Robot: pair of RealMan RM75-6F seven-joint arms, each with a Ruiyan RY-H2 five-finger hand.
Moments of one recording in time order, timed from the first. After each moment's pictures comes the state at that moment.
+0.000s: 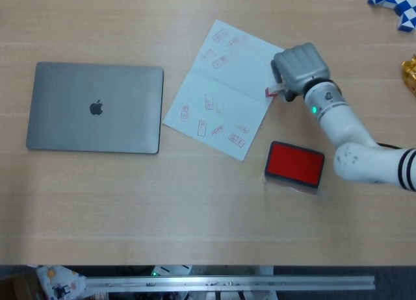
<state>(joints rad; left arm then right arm) -0.02 -1.05 0.03 -1.74 1.47 1.46 0.19 1.18 -1.58 0.07 -1.33 -0.31 0.76 -0.75</state>
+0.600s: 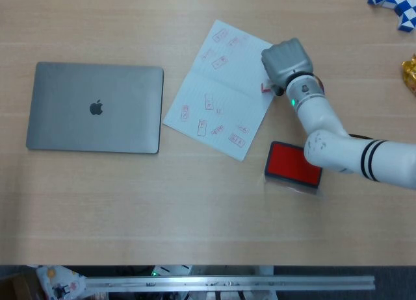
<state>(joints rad) -0.02 -1.05 0.02 -1.73 1.44 1.44 0.19 1.30 -1.72 0.04 -1.11 -0.10 0.70 -0.90</state>
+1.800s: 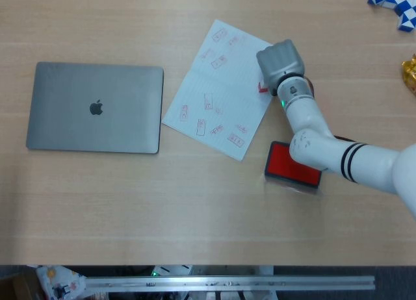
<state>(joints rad) -0.02 -1.05 0.02 -1.73 1.42 1.44 0.20 1.31 -1.84 0.06 -0.94 -0.06 0.67 -1.02</state>
